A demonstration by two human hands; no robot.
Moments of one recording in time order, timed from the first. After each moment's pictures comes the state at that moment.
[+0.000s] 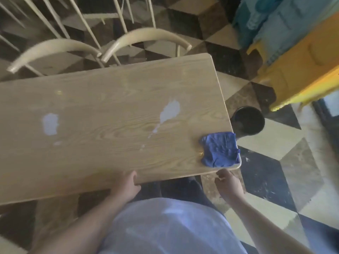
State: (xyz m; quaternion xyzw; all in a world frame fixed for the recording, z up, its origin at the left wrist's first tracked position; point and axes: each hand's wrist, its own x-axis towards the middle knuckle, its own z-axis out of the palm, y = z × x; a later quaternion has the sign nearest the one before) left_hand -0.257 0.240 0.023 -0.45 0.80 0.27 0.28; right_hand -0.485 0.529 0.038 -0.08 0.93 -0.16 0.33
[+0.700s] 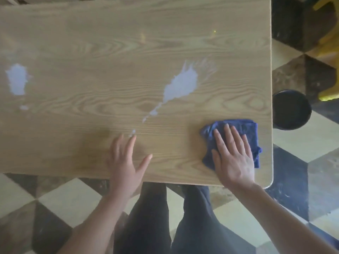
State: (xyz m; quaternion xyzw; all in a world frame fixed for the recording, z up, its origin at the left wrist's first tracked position) left_hand -0.325 0.271 -0.012 -0.51 0.83 0.21 0.01; right_hand -0.569 0.457 -0.044 -0.46 0.88 -0.04 0.15
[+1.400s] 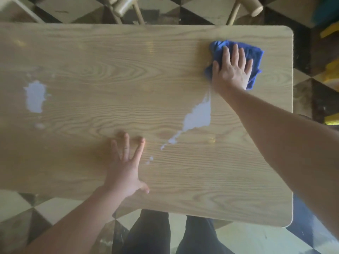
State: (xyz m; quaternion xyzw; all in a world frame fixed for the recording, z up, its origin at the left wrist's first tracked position) left_hand -0.341 0.169 0.009 -0.43 0.82 0.18 0.34; right_hand -0.727 0.151 -0.051 -0.35 0.93 -0.10 0.12
